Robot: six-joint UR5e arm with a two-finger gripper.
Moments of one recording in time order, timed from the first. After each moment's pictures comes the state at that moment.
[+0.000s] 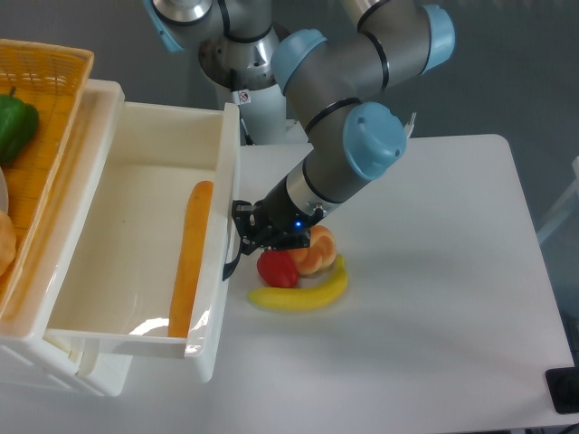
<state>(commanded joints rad) 2.49 -1.89 -1.52 -1.54 1.06 0.66</state>
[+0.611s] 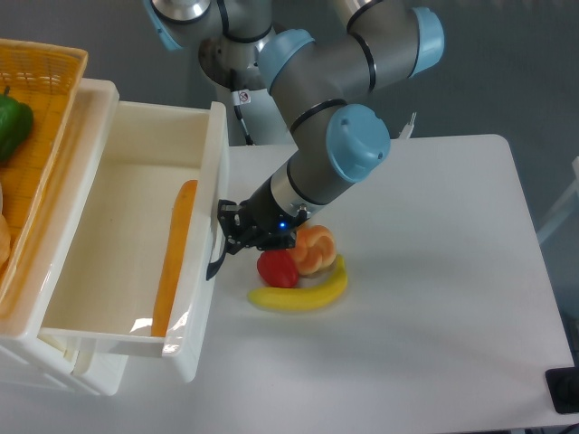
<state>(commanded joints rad) 2.46 -1.88 -1.51 -1.54 1.04 0.62</state>
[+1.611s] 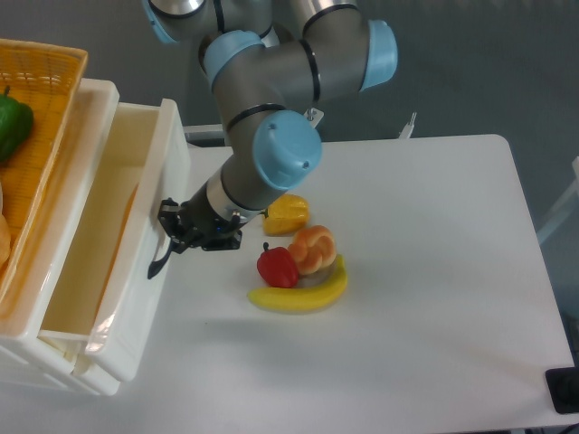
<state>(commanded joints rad) 2.31 -1.88 -1.50 -1.51 1.04 0.48</state>
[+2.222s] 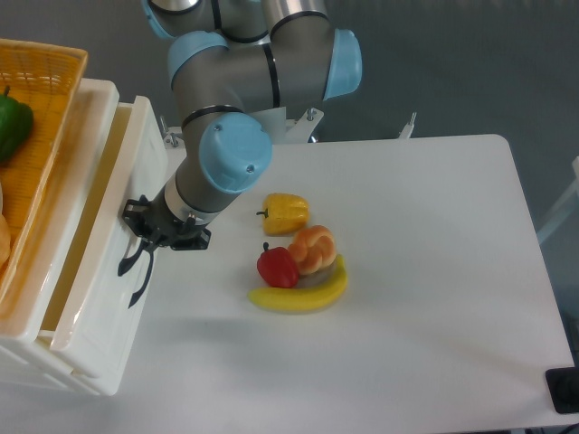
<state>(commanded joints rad) 2.24 -1.89 -1.50 -1.51 1.08 0.45</state>
